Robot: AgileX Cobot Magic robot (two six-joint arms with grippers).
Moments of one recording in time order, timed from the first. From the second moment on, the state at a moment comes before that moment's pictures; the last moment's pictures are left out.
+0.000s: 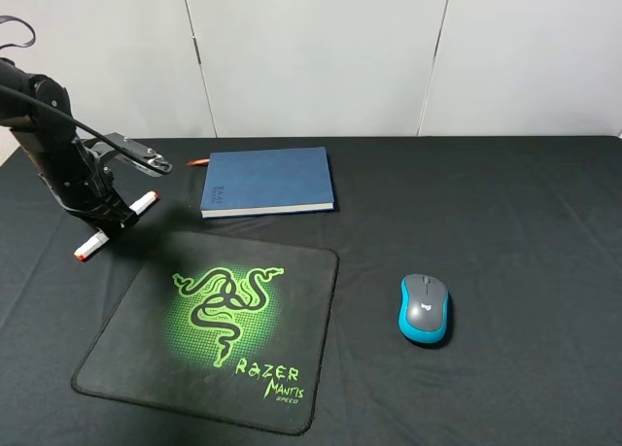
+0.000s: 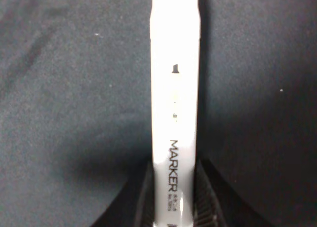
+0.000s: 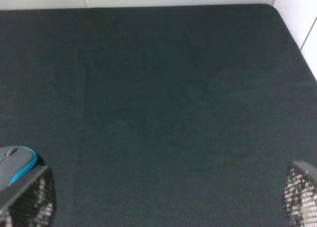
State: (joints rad) left arm -0.04 2.03 -1.17 0.13 0.54 0.42; right arm -0.01 -0.01 -0.49 -0.05 1.03 0.07
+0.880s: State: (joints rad) left arm -0.32 2.11 -1.70 0.13 0.86 0.56; right arm -0.01 -0.01 -0.49 -0.05 1.03 0.07
